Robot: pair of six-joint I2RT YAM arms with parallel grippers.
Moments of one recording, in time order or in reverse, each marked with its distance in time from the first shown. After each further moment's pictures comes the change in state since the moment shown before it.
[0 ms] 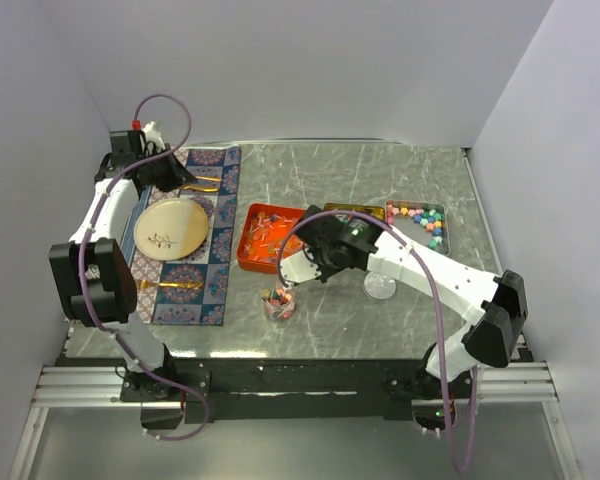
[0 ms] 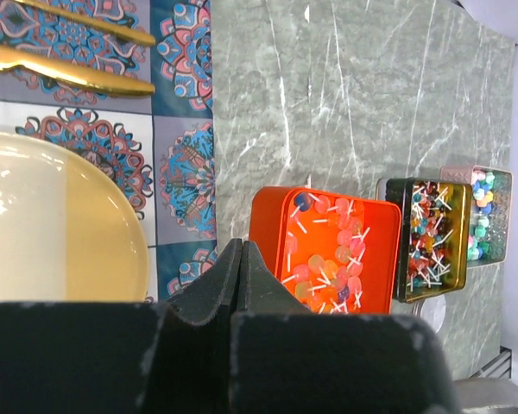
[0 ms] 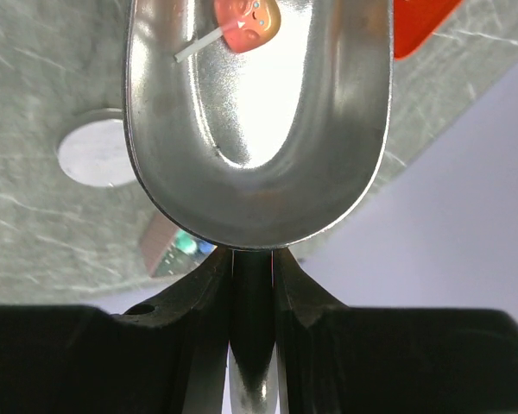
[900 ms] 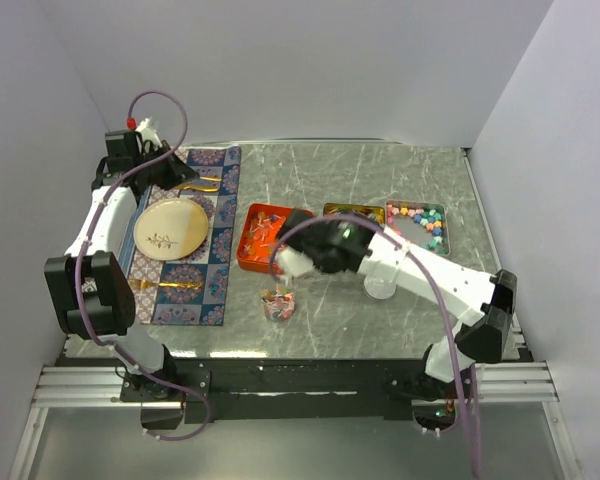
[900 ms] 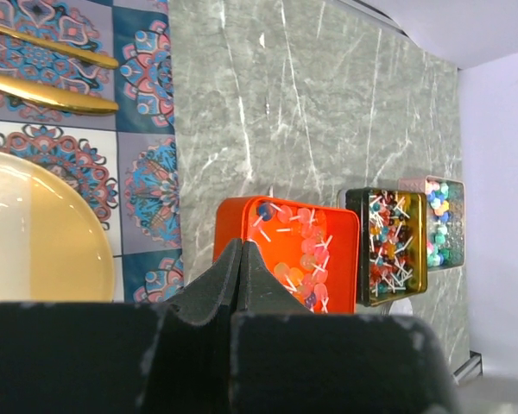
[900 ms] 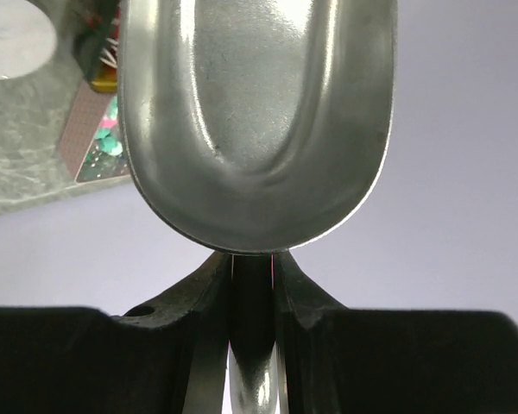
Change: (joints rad) left arm -0.002 -0.089 -0.076 0.098 0.034 -0.085; right arm 0.156 0.055 0.157 -0.152 0.384 0.015
